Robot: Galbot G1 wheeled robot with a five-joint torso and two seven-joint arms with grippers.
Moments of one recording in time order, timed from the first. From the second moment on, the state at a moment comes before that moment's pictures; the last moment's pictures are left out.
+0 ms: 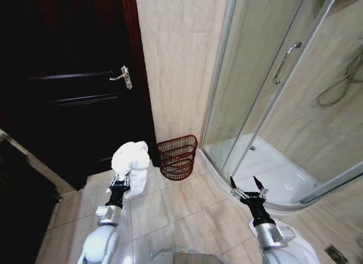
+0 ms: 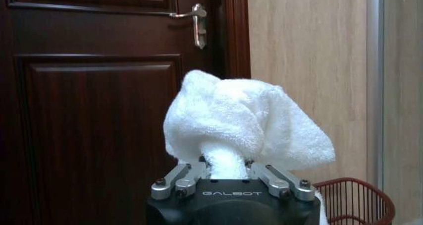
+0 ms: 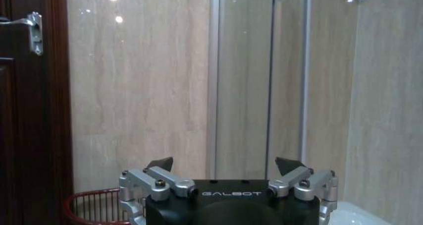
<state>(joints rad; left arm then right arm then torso) 1.69 -1.37 -0.66 -2.06 -0.17 -0.17 -0.07 -1.83 1.54 0.73 2.23 0.15 0.12 -0.17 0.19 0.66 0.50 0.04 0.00</state>
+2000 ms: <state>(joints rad) 1.61 -1.34 -0.63 -2.05 -0.17 -0.17 0.03 -1.83 1.56 0.72 2.21 0.10 0.14 -0.08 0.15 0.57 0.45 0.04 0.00</state>
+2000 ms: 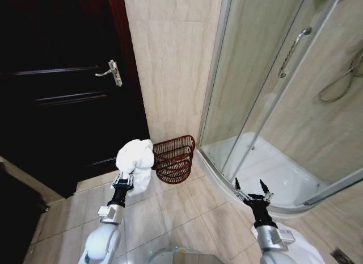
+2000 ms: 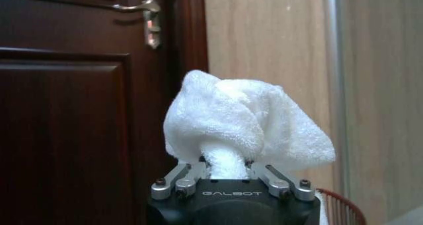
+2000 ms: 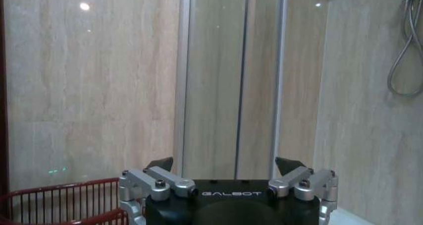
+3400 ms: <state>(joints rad) 0.28 -1.18 0.23 -1.09 -0.36 0.35 0.27 -1.87 1.59 0.78 2.39 0.18 0.03 -0.02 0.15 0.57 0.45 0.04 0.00</state>
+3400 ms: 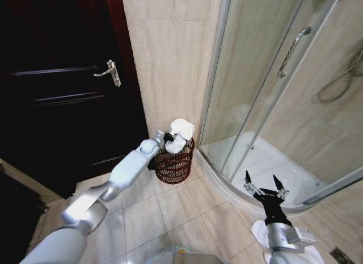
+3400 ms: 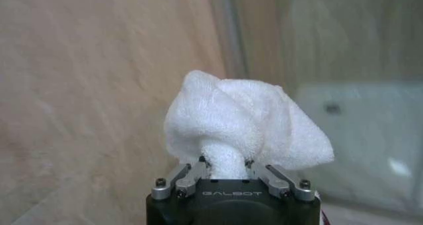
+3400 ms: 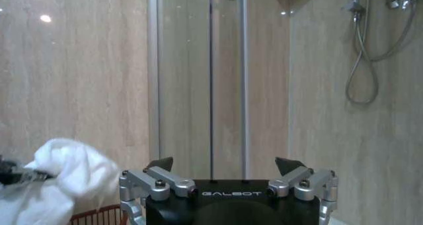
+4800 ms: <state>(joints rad) 0.33 -1.18 0.12 -1.27 -0.36 0.73 0.43 -1.88 1.61 0.78 2.42 0.19 0.00 0.01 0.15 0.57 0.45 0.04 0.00</state>
